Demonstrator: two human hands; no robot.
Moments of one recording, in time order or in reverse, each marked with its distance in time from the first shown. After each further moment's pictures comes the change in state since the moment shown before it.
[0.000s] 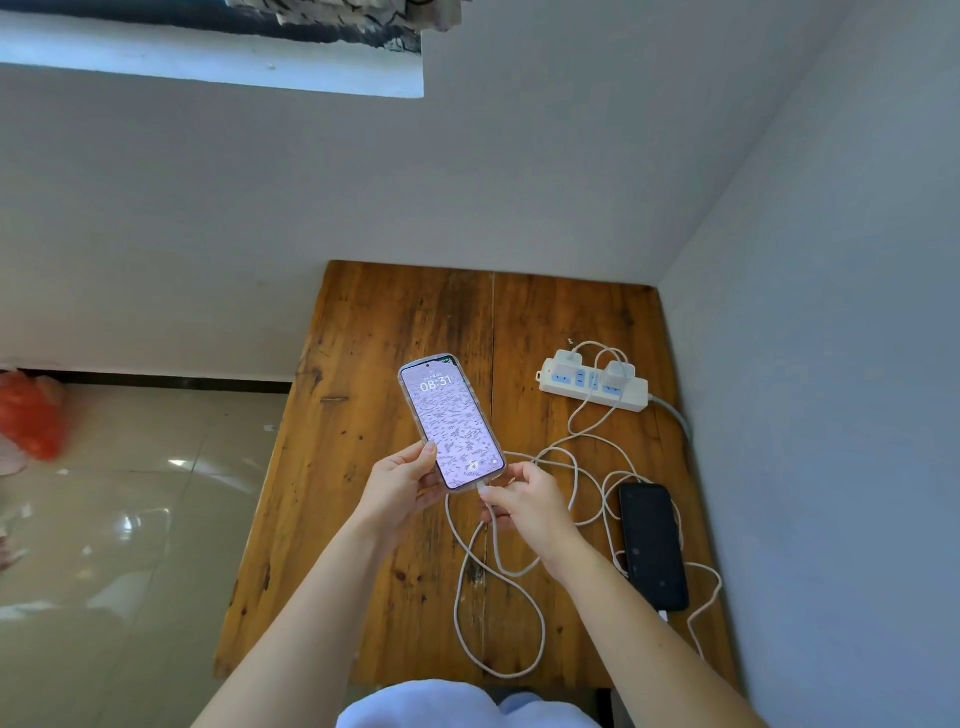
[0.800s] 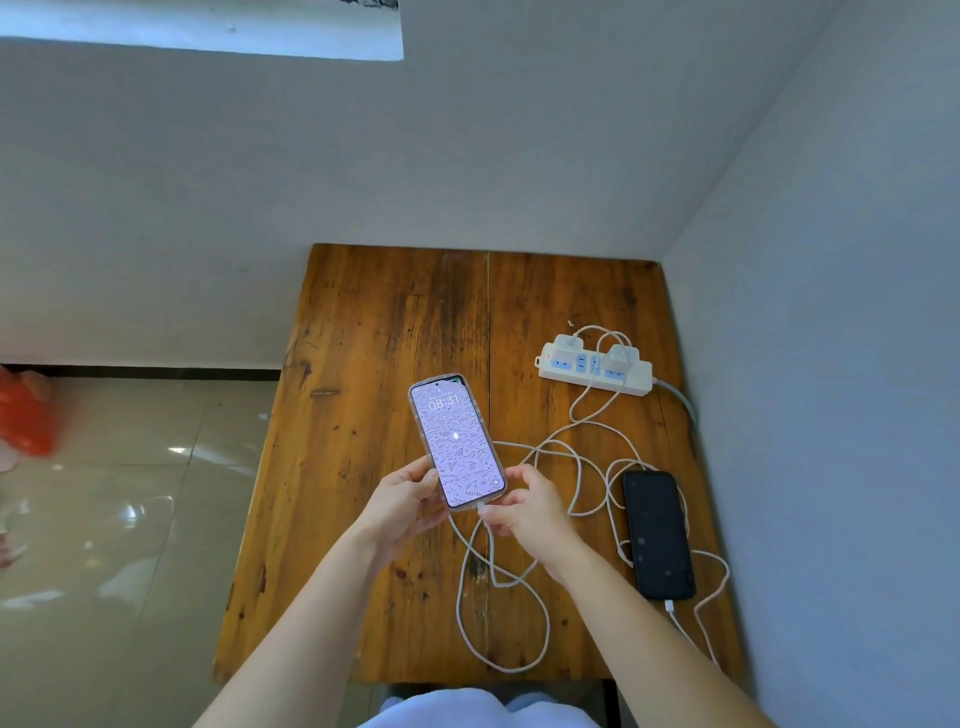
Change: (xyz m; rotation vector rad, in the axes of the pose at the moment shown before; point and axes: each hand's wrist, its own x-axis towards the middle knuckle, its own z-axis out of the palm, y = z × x) left_hand 0.017 -0.020 -0.010 0.090 -0.084 -0.176; right_hand 0.025 0.030 -0.003 -0.133 -0.012 0.062
